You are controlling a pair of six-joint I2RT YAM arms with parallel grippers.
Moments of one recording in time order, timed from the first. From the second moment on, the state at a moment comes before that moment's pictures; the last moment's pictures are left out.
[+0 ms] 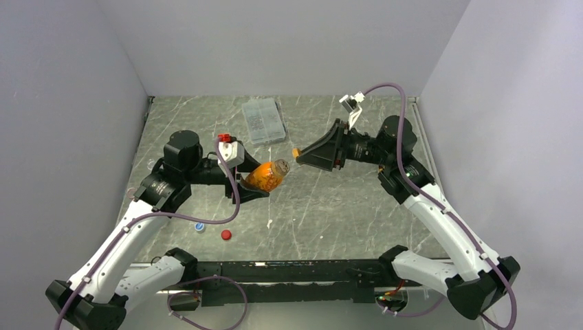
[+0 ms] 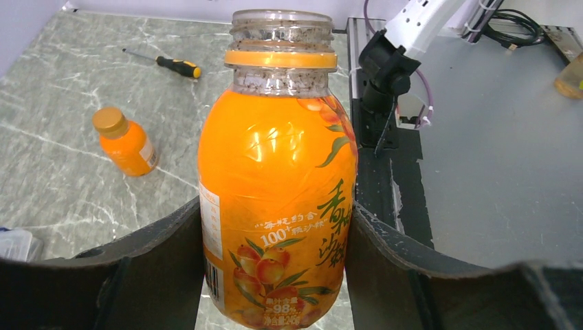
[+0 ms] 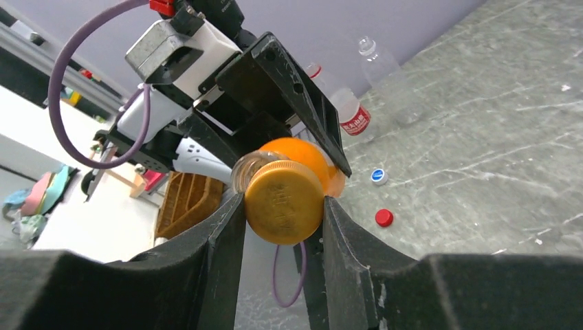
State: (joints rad) left arm -0.48 0.92 1.01 -0.36 0.99 0.20; right arm 0.52 1.03 1.10 -0.03 -0.84 0.71
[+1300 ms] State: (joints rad) left arm -0.54 1.00 1.03 -0.40 1.06 0.19; right arm 0.73 1.05 1.22 -0.31 -0.70 0.38
